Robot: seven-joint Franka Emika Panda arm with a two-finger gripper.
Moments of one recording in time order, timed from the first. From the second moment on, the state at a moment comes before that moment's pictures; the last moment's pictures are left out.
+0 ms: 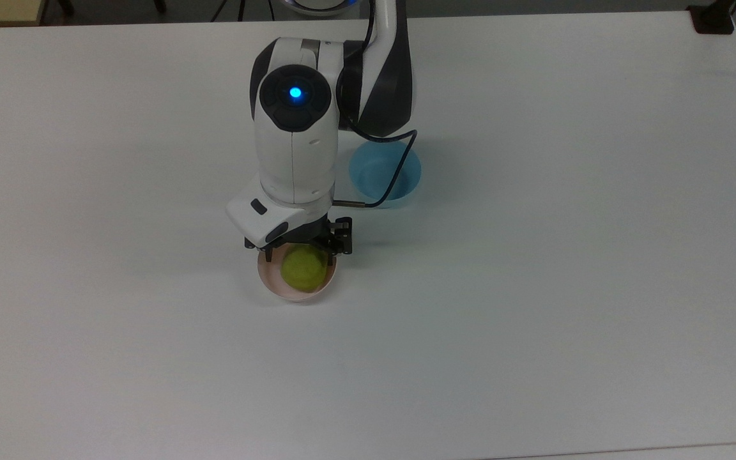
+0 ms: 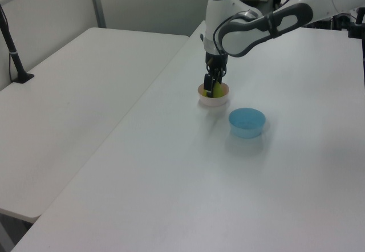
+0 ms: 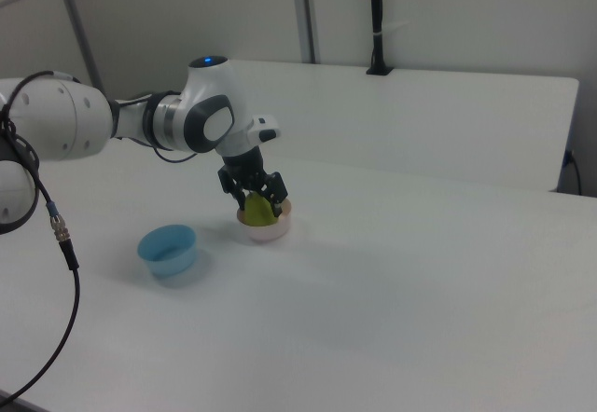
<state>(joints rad) 0.31 0.64 -0.33 -1.44 0.13 2.15 -0.01</state>
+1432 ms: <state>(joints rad) 0.22 0.37 -0.35 -1.52 0.12 1.95 -0.19</state>
